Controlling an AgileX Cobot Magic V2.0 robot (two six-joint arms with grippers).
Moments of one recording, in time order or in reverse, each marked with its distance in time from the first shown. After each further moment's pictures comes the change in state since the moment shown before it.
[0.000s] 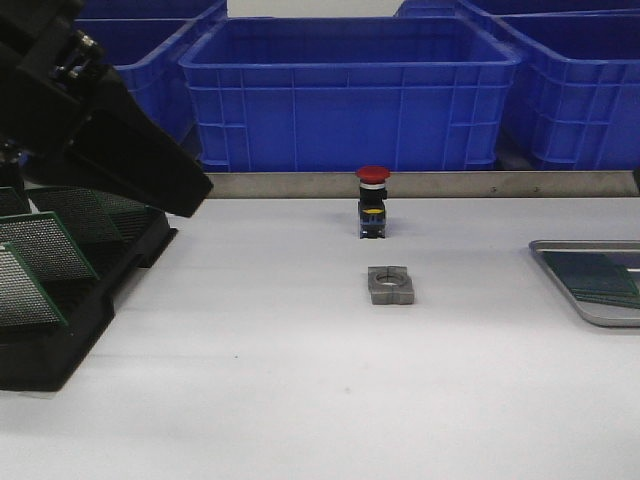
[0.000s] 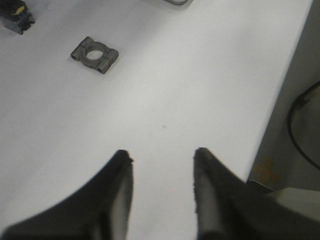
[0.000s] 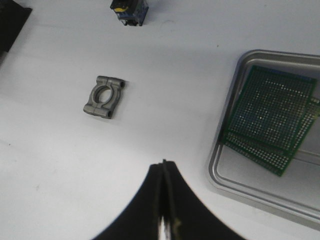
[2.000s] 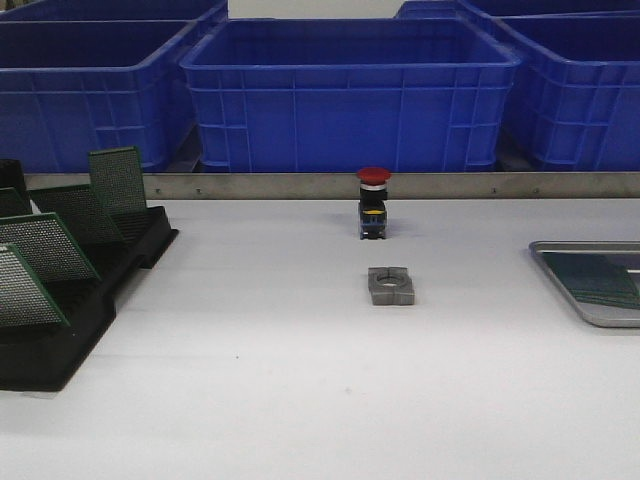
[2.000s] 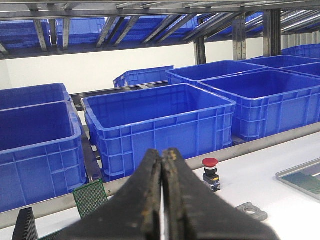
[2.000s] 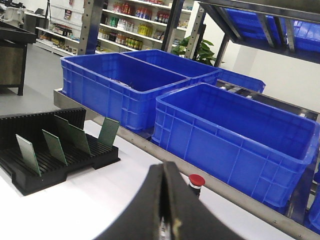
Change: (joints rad) left arm 0.060 -1.305 0.589 0.123 -0.516 -0.353; right arm 0.326 -1.347 0.395 -0.014 -0.149 0.000
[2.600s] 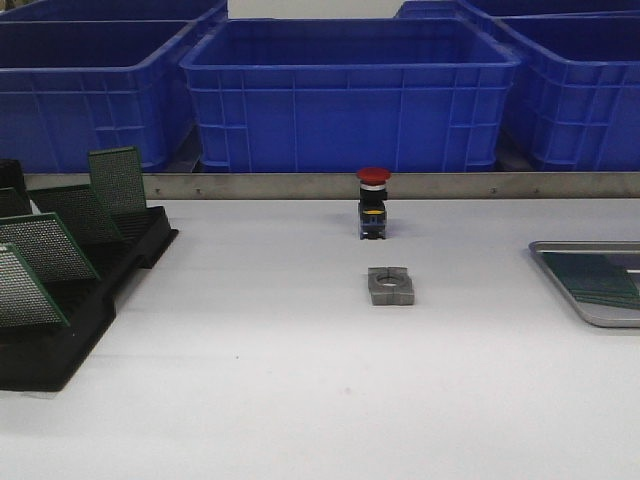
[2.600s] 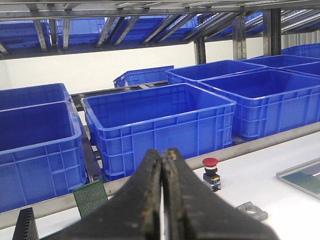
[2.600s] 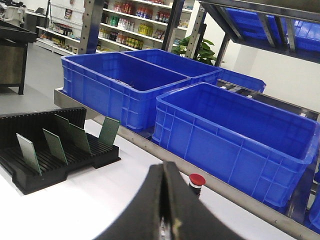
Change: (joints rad) left arm 0.000 0.000 0.000 0.004 0.000 0.000; right arm 0.000 0.000 0.000 -0.002 0.004 0.000
